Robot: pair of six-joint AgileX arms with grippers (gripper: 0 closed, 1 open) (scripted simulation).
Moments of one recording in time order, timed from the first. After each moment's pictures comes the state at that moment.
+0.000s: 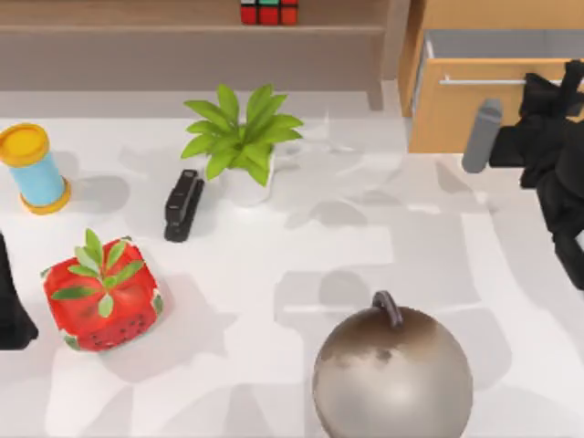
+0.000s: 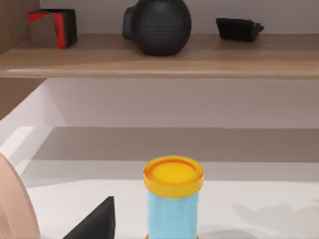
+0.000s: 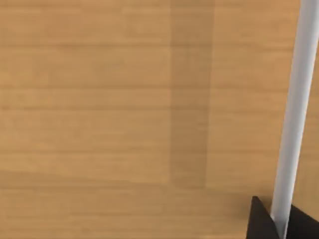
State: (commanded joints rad) left arm 0.00 0.00 0.00 0.00 0.00 0.00; right arm 0.20 2.17 0.81 1.35 0.23 -1.55
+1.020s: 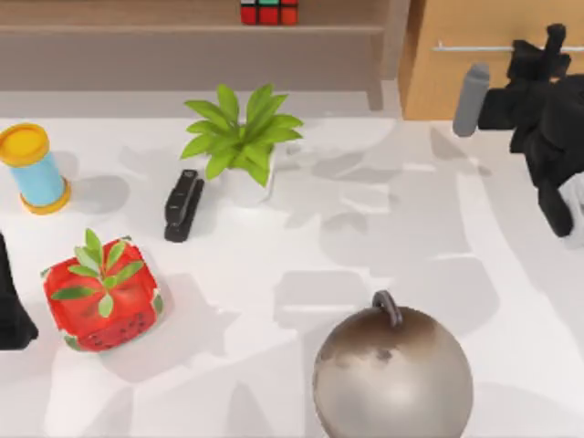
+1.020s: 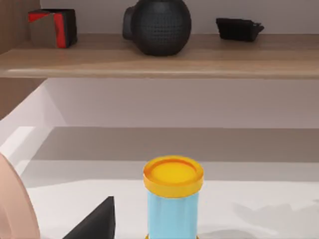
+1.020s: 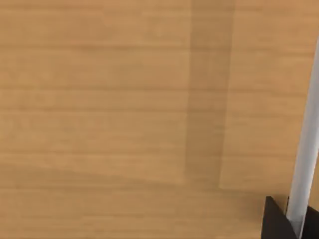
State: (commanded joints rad) left arm 0.00 0.00 0.00 0.00 0.00 0.00; right arm 0.16 2.30 1.10 1.19 0.20 -1.55
